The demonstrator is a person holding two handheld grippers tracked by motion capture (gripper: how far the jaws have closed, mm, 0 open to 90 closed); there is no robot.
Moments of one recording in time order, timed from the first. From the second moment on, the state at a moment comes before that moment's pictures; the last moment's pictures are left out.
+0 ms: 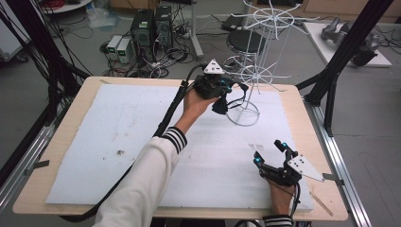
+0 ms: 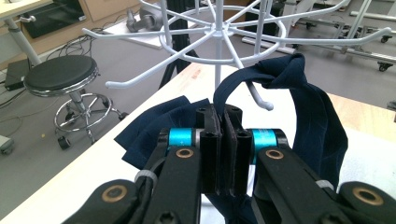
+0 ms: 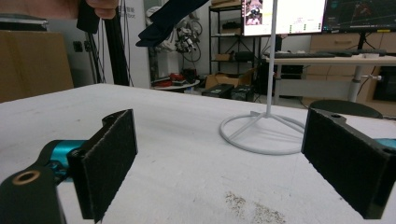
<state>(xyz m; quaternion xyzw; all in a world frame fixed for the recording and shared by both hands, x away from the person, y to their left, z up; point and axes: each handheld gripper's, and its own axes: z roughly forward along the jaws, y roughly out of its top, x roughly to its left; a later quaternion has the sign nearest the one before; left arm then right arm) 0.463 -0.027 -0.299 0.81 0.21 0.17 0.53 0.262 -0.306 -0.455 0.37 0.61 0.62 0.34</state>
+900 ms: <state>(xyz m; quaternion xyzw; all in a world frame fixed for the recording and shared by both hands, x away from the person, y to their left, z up) 0.457 0.014 -0.332 0.79 0.22 0.19 0.54 0.261 -0.305 -0.455 0.37 0.61 0.62 0.34</state>
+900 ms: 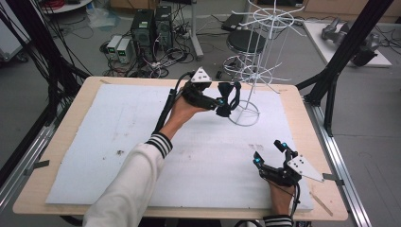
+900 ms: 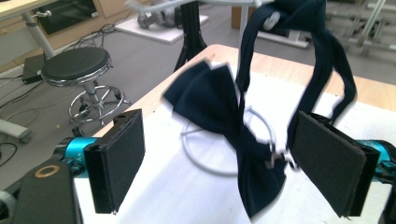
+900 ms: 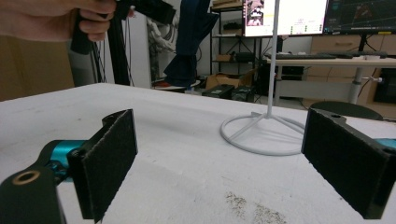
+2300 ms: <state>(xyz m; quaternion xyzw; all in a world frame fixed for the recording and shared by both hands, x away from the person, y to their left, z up) 0.285 0.277 -0.455 0.61 0.34 0.34 0.63 0.261 -0.304 -0.455 0.36 0.61 0.61 0.35</state>
